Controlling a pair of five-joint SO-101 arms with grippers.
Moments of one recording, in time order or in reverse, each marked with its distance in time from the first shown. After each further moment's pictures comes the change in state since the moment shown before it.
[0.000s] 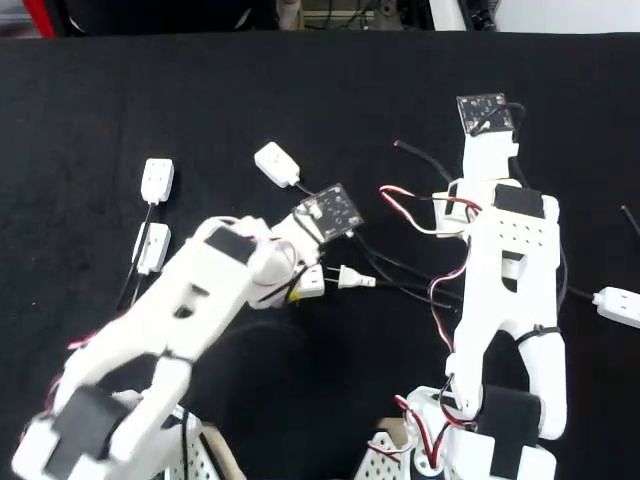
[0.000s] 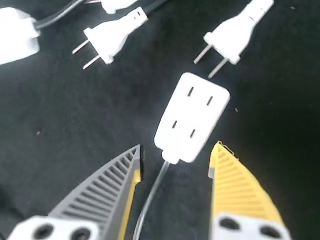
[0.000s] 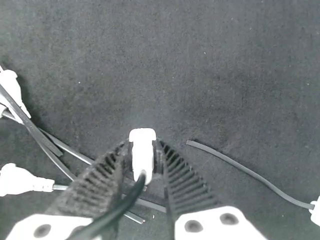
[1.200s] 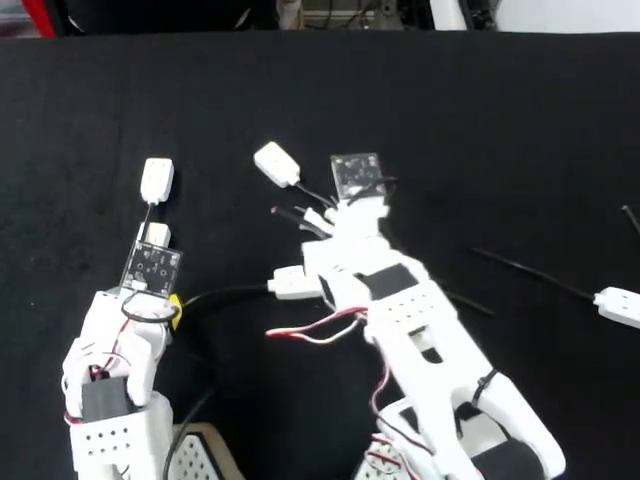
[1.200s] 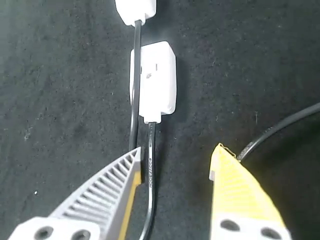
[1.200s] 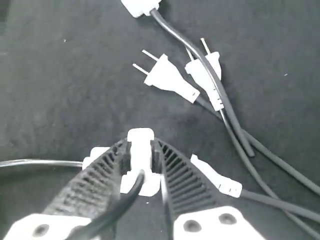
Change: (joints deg) left arm -40.3 -84.0 53.8 7.6 3.0; right arm -36.0 -16.8 31.5 -22.7 -32.3
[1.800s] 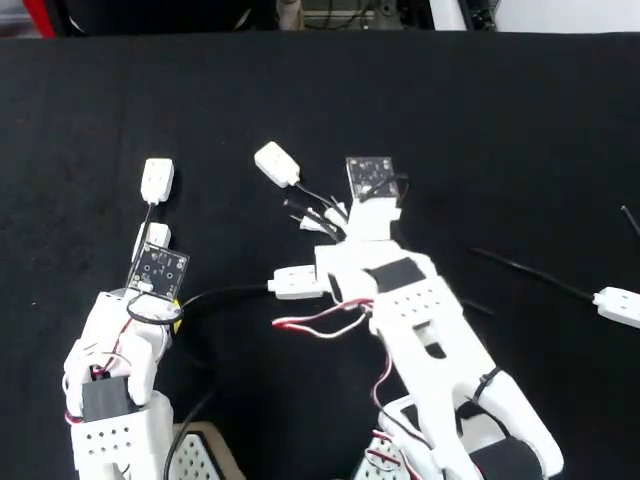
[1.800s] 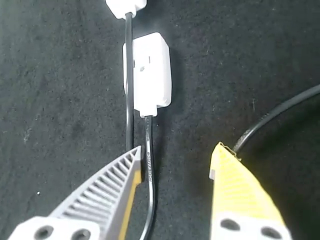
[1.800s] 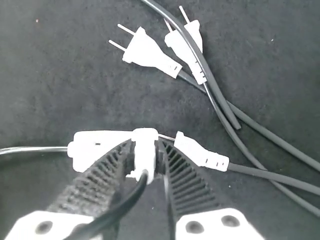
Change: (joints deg) left arm 0.0 0.0 0.0 1.3 -3.3; right arm 2.6 0.4 -3.8 9.5 -1.7
